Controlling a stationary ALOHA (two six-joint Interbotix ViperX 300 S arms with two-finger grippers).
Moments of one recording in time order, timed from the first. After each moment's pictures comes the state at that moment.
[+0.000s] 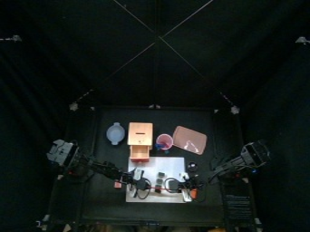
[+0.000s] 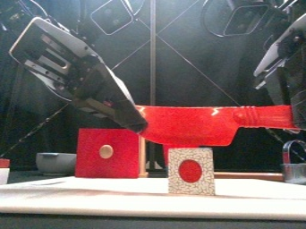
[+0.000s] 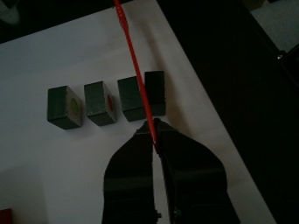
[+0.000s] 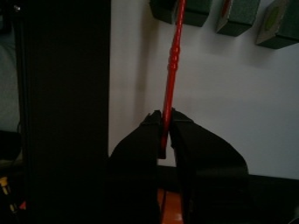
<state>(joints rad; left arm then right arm) -0.31 0.13 0.73 -0.21 -0.13 0.28 0.43 -0.11 0.74 0.02 0.49 0.31</state>
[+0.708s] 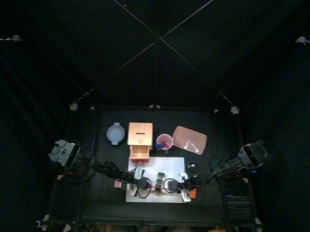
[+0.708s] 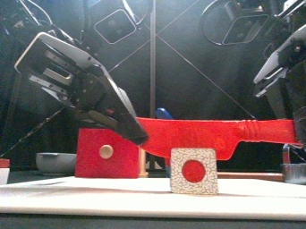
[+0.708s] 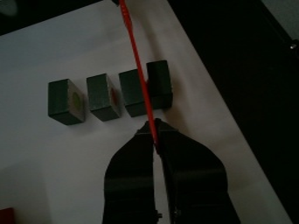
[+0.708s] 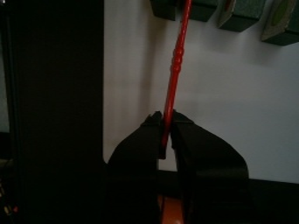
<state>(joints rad) -0.27 0.18 0.73 -0.18 -0.13 0.28 0.43 -0.05 0.74 0.02 0.47 0.31</state>
